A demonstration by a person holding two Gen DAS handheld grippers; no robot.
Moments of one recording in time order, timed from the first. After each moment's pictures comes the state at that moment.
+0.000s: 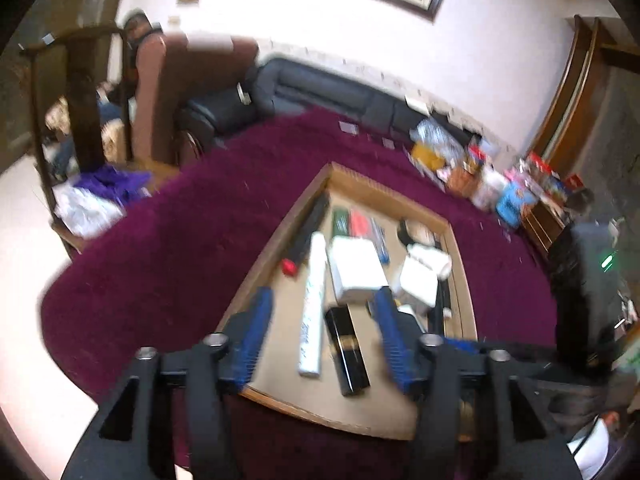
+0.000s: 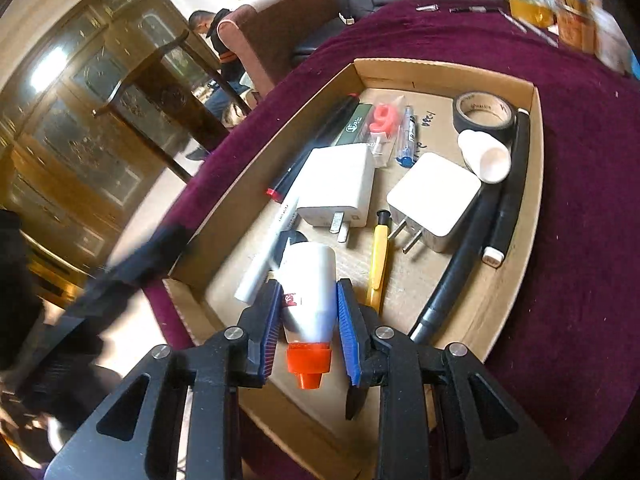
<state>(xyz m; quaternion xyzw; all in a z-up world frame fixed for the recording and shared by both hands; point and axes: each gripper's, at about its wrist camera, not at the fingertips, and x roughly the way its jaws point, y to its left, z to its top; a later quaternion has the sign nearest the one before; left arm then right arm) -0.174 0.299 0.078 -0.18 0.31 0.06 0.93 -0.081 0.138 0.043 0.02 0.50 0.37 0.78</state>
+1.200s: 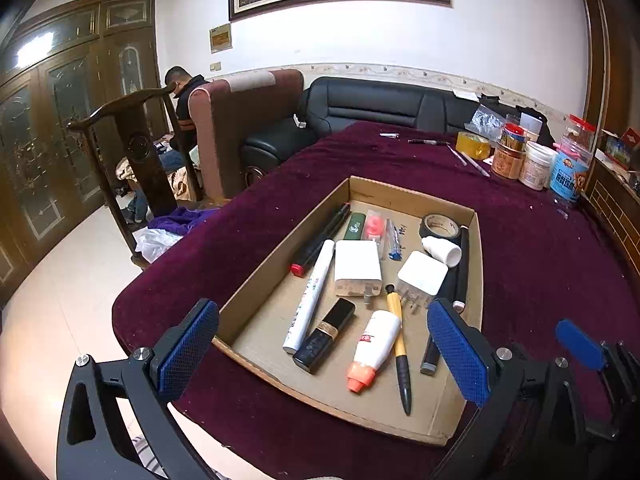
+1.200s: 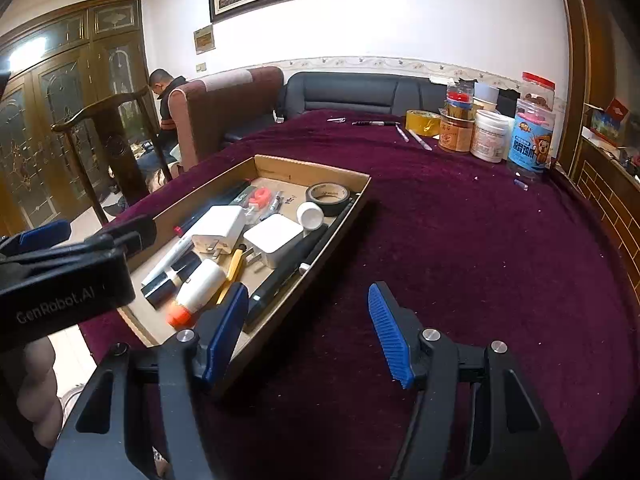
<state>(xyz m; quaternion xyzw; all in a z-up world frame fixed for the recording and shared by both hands) -0.177 0.202 0.100 -0.06 0.33 0.20 0.92 -0.148 0.040 0.080 -0.05 0.32 0.23 0.92</state>
